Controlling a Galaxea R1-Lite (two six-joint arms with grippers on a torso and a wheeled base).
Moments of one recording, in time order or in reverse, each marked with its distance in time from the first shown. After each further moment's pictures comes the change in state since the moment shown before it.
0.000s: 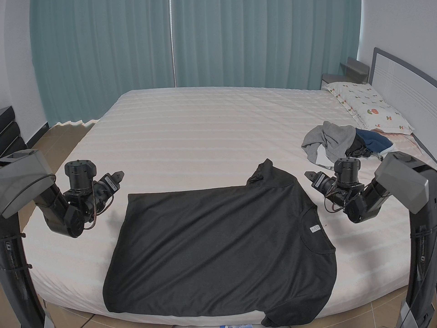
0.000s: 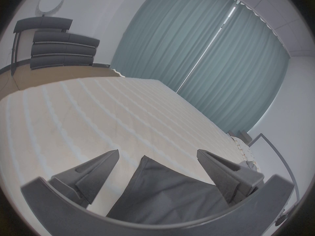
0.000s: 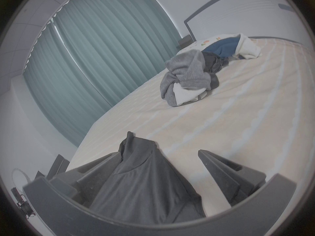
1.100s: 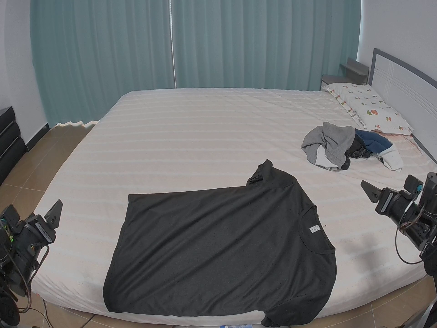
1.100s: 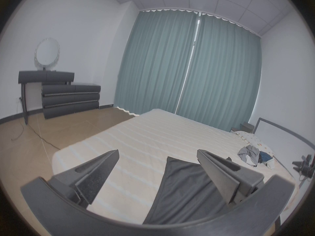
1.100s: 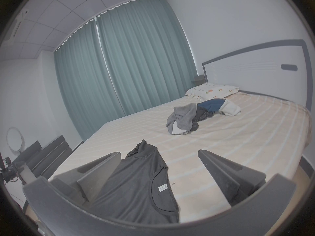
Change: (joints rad) left arm 0.000 -0.968 0.794 -0.029 0.151 0.326; right arm -0.032 -0.856 0.959 -0.302 0.003 -0.311
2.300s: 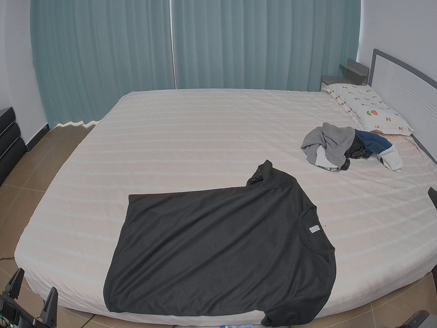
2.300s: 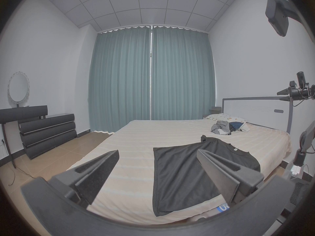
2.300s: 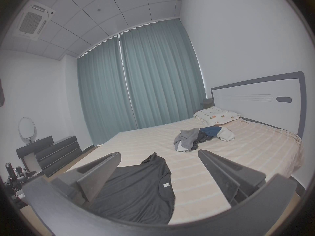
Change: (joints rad) left arm 0.020 -1.209 0.006 1.034 -0.294 0.335; right arm 0.009 -0.960 -0.195 0.982 0.054 -0.115
